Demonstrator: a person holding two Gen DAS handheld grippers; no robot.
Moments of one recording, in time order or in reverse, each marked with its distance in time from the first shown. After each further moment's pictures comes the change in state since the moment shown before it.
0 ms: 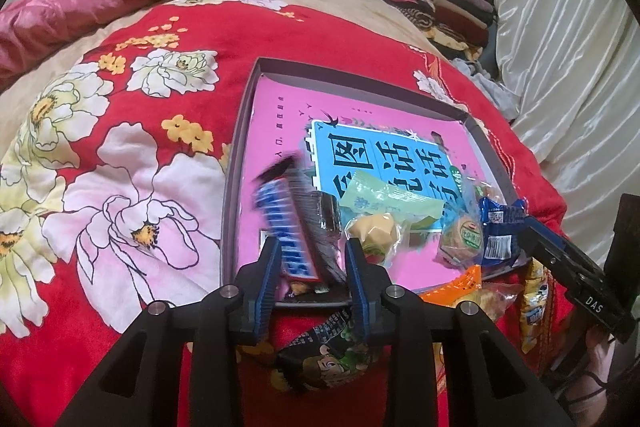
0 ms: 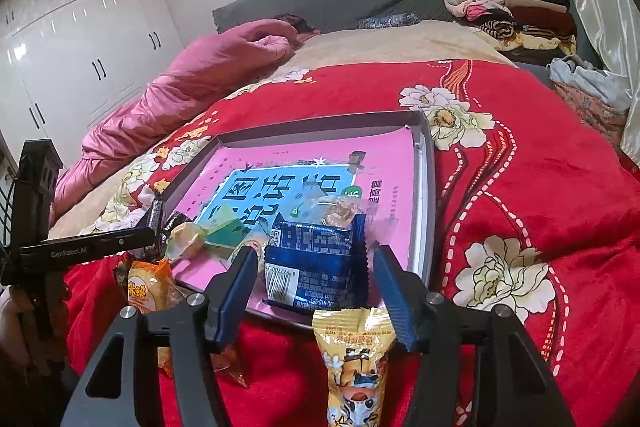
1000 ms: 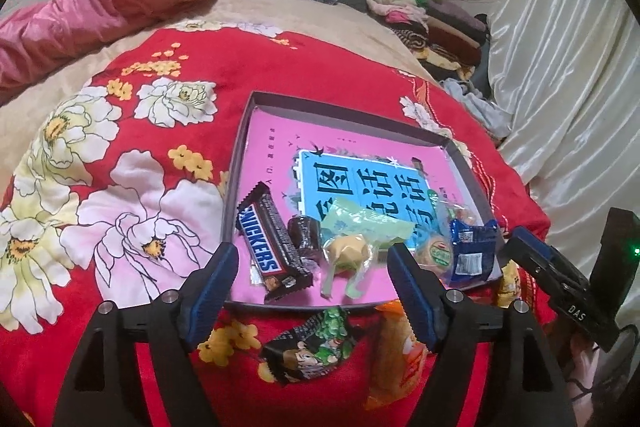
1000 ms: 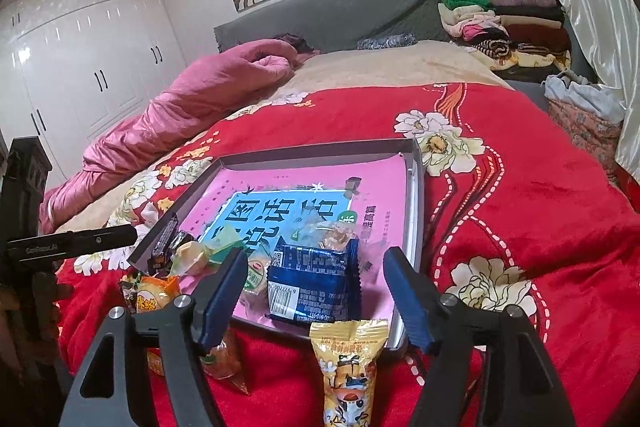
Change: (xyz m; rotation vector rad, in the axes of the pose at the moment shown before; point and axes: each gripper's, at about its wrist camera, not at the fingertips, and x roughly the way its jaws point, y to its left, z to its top) left arm -0.031 -0.009 0.006 -0.007 -0.074 -0.024; right arm -0.018 0.002 0.005 -0.010 -0.078 -0.014
